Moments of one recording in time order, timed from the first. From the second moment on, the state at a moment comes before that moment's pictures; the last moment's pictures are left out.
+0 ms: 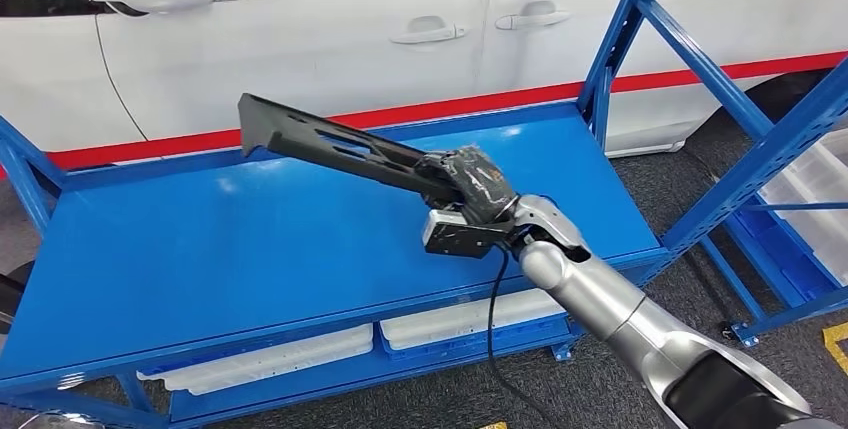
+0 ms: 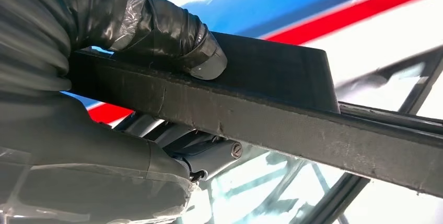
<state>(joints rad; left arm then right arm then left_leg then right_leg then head) 0.32 0.19 0.63 0.01 -0.62 -0.55 -0.38 -0.48 -0.33 0.53 -1.48 0.46 -0.19 -0.20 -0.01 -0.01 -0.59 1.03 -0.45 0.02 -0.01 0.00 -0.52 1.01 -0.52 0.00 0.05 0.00</state>
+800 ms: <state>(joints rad) 0.33 0.16 0.64 0.01 -0.61 -0.56 -0.38 -0.38 -0.39 0.44 -1.59 0.72 -0.34 -0.24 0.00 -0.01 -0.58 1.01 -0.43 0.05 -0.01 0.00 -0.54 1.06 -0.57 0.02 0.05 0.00</state>
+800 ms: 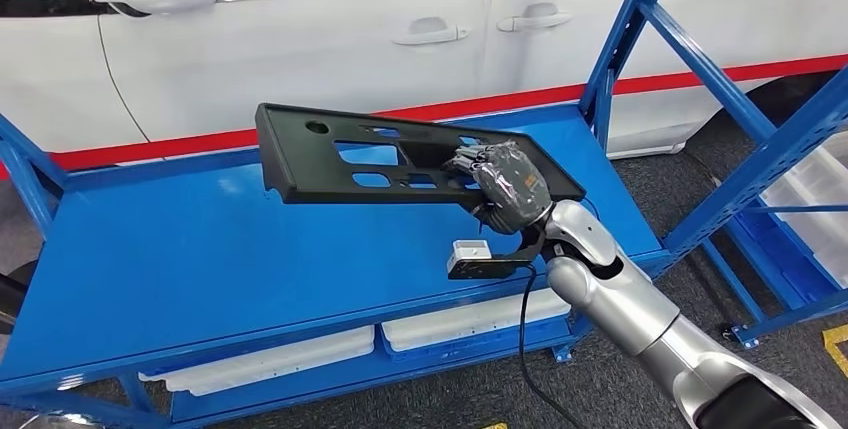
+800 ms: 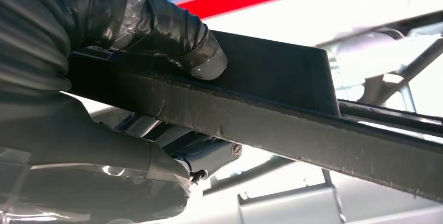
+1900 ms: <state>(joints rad) 0.30 0.30 0.61 0.01 -0.73 -0.61 -0.42 -0.40 -0.36 0.64 -1.62 0.91 -0.39 -0.22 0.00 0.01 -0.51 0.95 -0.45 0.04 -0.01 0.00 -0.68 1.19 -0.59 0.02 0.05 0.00</state>
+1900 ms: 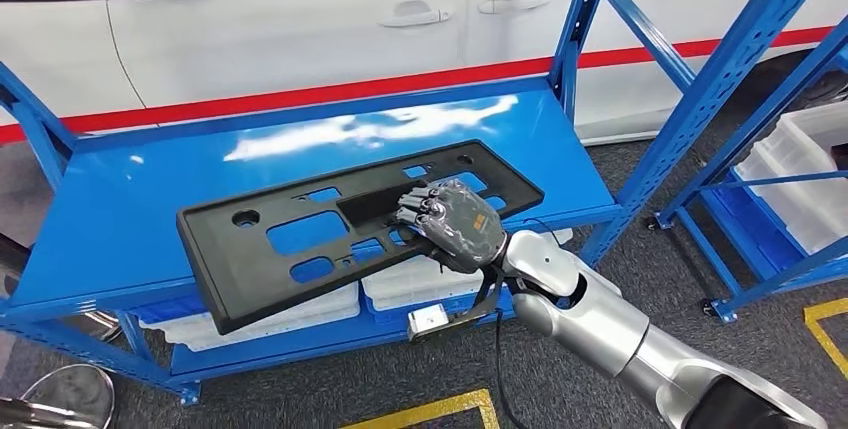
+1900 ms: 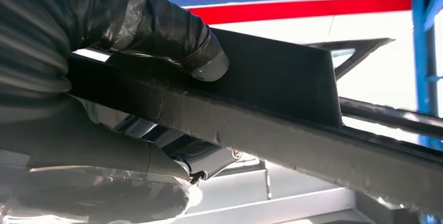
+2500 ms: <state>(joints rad) 0.31 0.30 0.61 0.01 -0.73 -0.62 -0.42 -0.44 -0.37 0.70 -1.61 0.94 -0.39 -0.21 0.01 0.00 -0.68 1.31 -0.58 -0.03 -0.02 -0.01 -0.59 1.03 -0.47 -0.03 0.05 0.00</state>
